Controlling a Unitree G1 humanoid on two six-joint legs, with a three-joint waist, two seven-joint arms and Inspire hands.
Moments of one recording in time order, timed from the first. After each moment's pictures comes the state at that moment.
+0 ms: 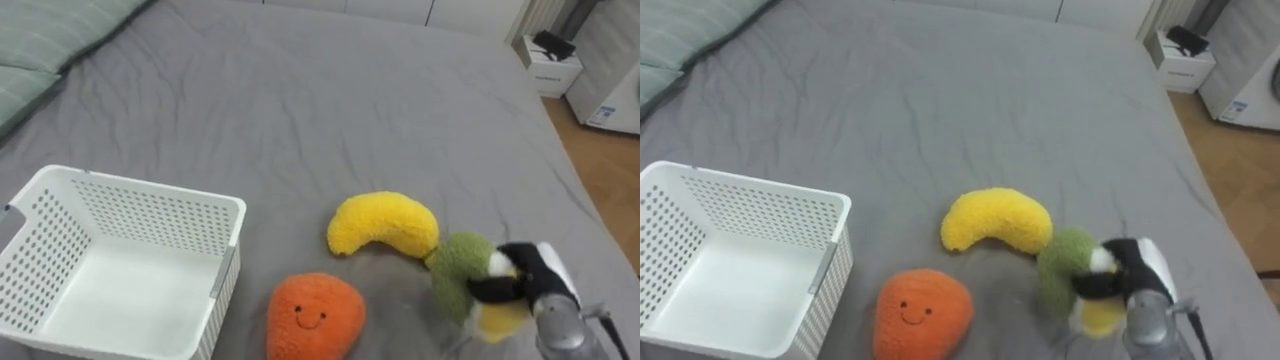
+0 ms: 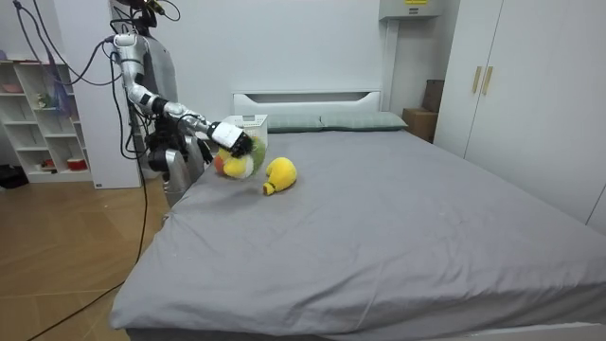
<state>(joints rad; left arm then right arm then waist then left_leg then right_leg) 0.23 0.20 0.18 0.94 0.42 0.18 0.16 -0.04 -0.34 -0.08 0.41 -0.32 0.12 -0.07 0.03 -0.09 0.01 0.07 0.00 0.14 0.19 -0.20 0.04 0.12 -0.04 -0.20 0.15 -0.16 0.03</state>
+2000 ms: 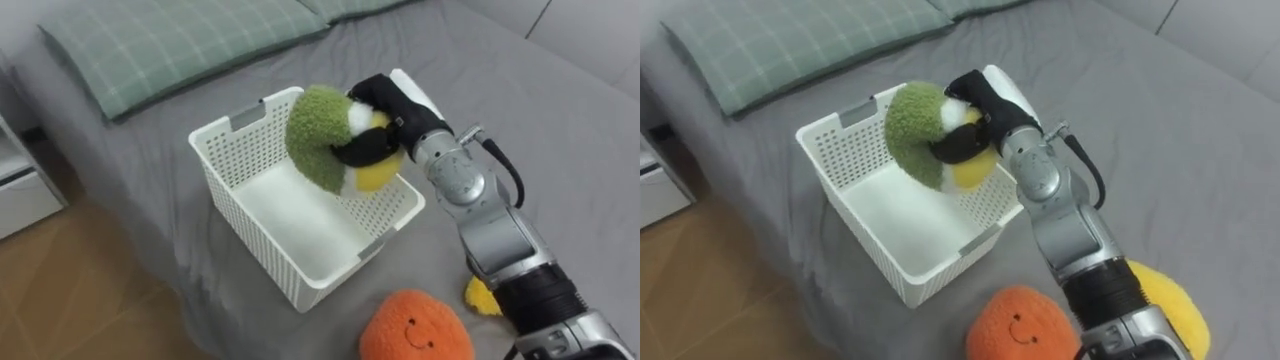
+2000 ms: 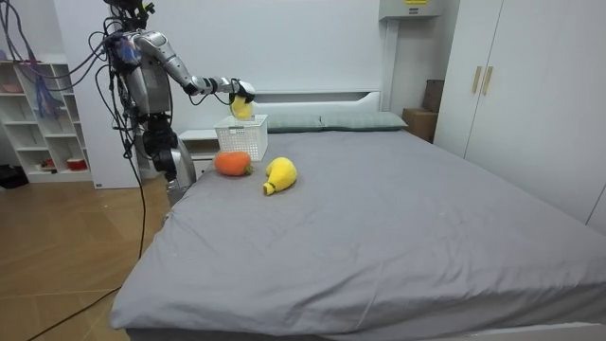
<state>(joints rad) 0.17 0.18 0.19 0.83 0.41 0.23 0.12 -0.49 -0.25 0.34 0.27 -0.32 0.24 0.11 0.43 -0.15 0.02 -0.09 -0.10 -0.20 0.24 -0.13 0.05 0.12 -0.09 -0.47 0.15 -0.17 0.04</state>
